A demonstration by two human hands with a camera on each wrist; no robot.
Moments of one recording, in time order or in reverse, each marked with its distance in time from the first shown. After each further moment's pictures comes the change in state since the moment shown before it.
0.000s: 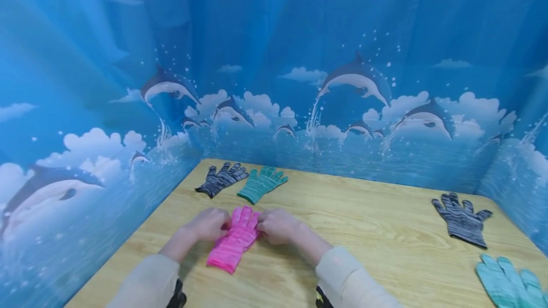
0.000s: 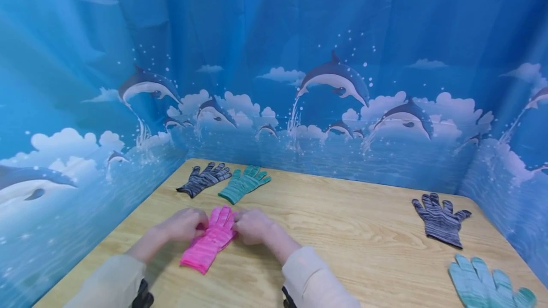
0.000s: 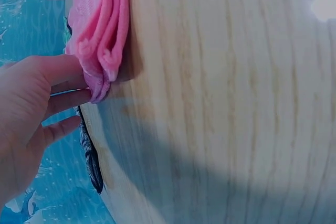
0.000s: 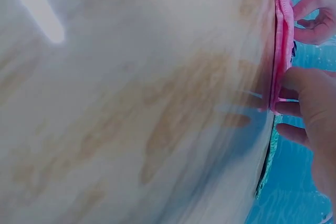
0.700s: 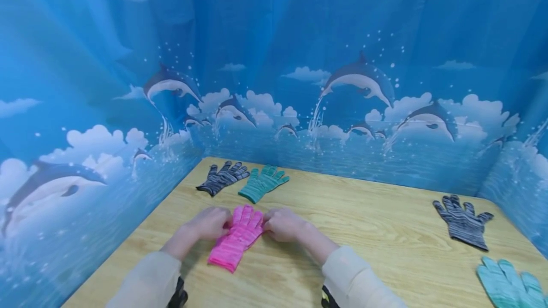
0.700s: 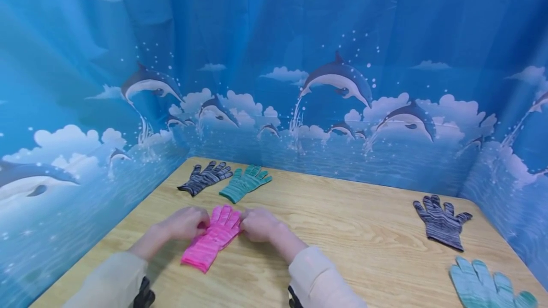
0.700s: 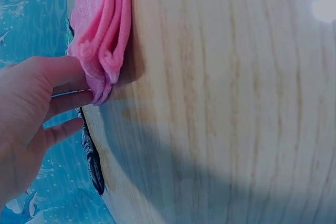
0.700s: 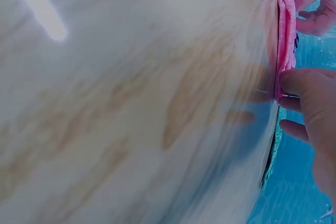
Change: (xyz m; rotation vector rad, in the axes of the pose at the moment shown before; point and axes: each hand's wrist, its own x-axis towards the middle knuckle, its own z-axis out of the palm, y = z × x) left_hand 0.001 0.004 -0.003 0.004 -0.041 -0.060; right_hand -0.008 0.007 0.000 0.109 0.009 0.023
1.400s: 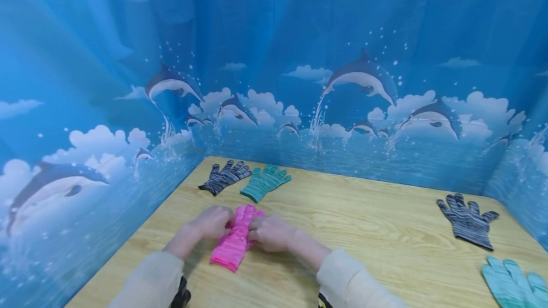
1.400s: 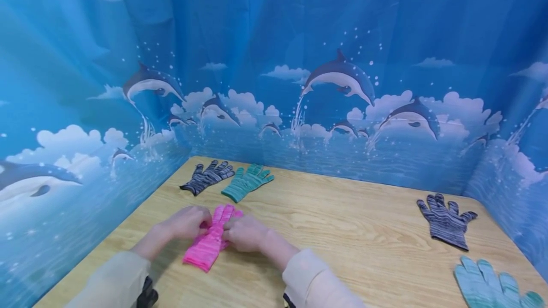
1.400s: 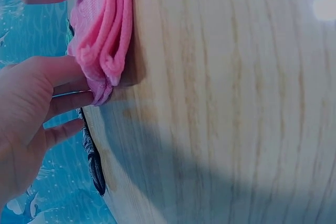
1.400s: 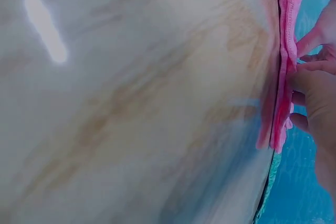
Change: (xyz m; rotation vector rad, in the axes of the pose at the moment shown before) left_hand 0.001 0.002 -0.001 0.002 -0.006 -0.017; right_hand 0.020 -0.029 -0.001 -0.026 0.092 -0.135
